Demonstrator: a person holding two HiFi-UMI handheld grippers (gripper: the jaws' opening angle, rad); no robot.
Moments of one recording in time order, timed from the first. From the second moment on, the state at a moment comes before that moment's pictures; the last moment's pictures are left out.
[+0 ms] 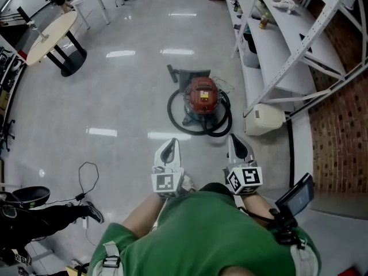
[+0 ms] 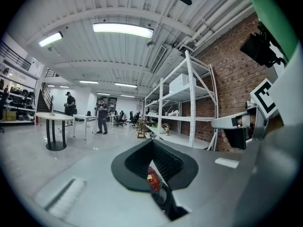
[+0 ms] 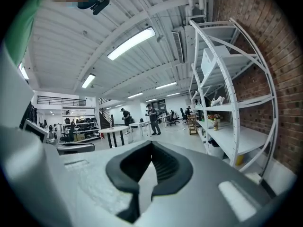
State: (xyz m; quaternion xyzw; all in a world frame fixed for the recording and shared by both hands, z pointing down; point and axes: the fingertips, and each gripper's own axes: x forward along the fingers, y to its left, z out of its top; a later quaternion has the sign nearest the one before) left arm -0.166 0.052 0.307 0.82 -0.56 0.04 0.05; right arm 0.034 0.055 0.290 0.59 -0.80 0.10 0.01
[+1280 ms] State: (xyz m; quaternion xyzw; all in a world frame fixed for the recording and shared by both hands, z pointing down) left arm -0.145 -0.141 0.342 0.81 -0.57 0.10 0.06; right arm 0.059 -0.154 0.334 0.57 -0.81 0.13 0.03
